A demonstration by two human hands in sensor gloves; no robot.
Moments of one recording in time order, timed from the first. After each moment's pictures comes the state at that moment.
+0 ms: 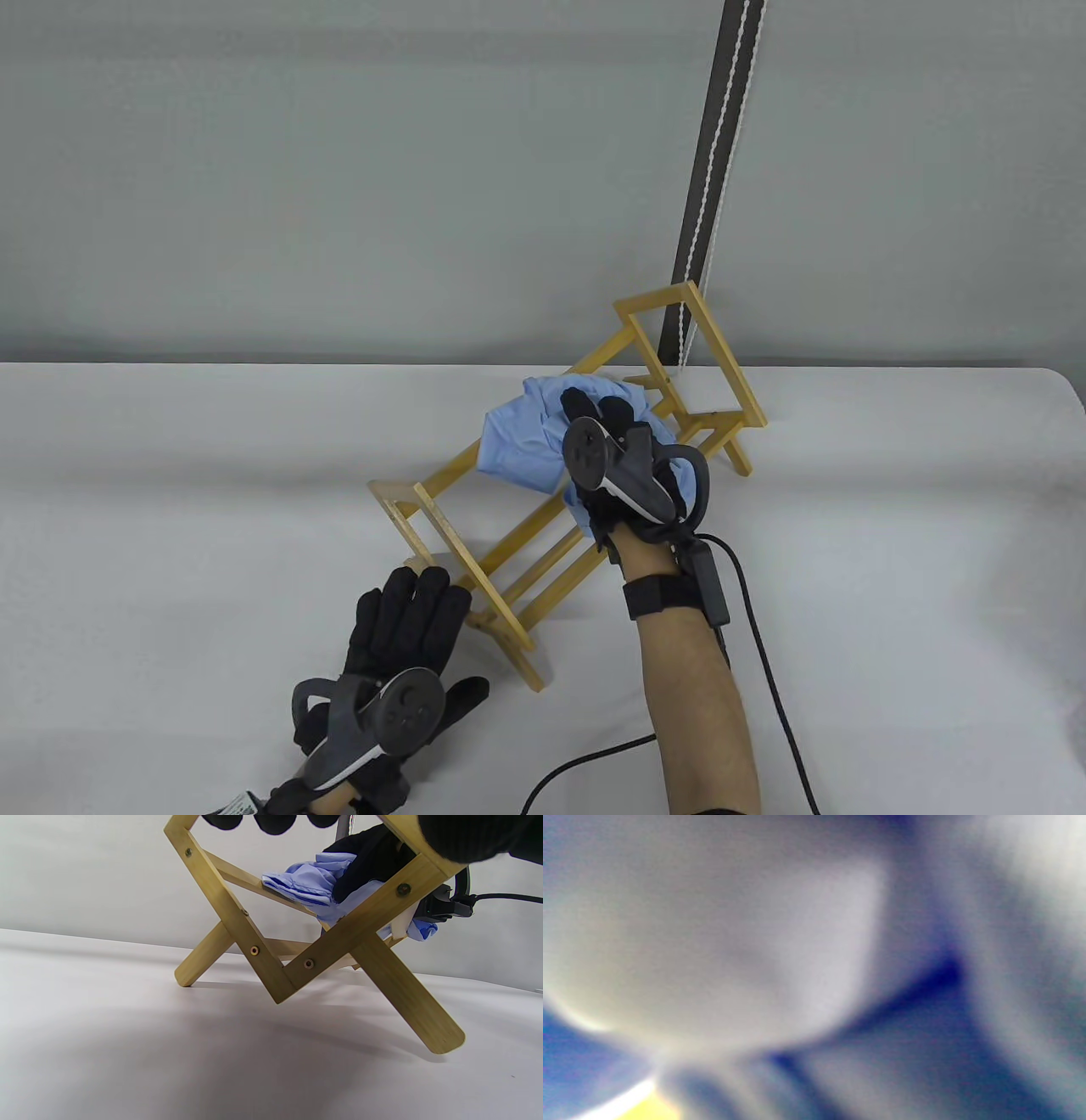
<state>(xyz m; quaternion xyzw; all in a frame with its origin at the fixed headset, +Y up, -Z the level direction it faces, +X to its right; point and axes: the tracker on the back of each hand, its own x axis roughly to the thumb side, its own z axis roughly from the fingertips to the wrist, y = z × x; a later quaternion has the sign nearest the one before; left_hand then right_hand) -0.173 -0.712 -0.233 0.05 -0.13 0.07 0.99 0.061 -0.656 -0.441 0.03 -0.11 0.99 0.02</state>
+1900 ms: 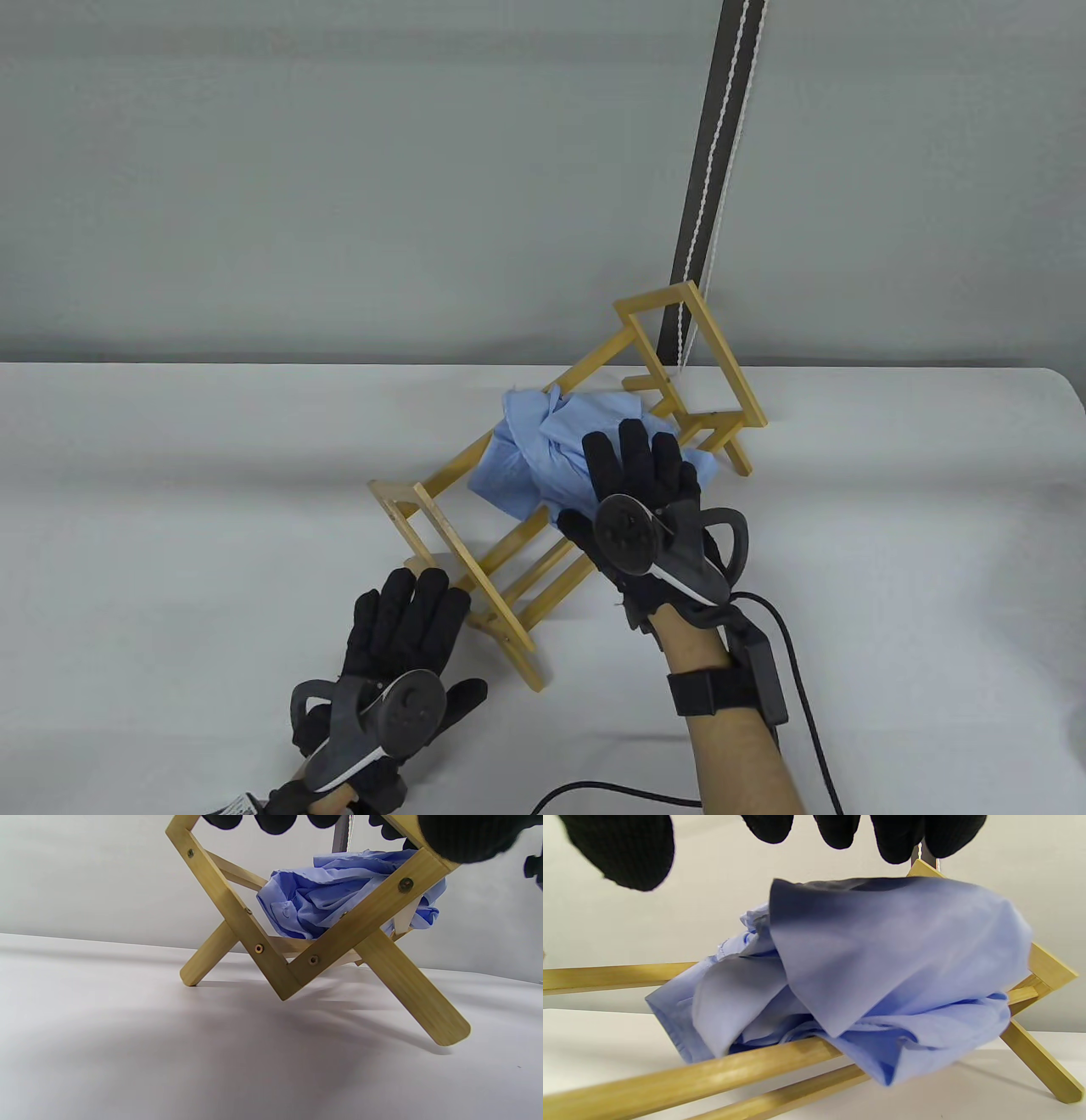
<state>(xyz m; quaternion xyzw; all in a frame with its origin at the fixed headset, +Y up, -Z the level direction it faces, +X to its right) -0.173 -0.712 -0.232 0.04 -0.13 0.06 0.99 0.087 -0.633 -0.346 0.11 -0.14 0.98 0.06</state>
